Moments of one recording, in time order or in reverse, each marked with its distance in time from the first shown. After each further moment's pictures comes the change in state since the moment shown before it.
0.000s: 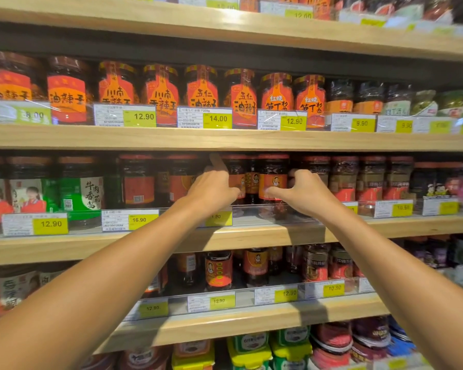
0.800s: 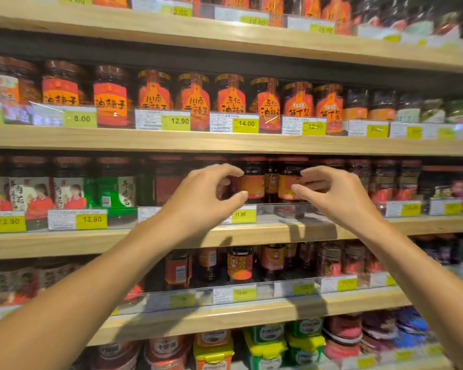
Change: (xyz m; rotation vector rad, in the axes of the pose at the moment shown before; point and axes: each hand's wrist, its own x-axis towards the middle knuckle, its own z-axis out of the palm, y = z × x) left_hand -0.082 -0.052 -0.059 -0.288 0.123 0.319; right_hand -0.060 -0.030 -0.022 0.035 0.170 -0.147
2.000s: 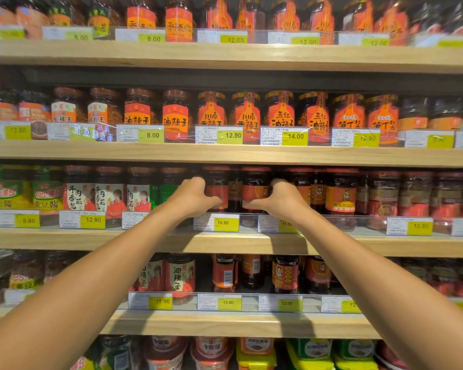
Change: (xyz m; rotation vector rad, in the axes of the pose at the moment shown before) left_hand 0.006 -0.079 -0.059 0.201 -0.059 -0.556; right_hand 0.052 -0.091 0.142 0.062 -0.317 0.084
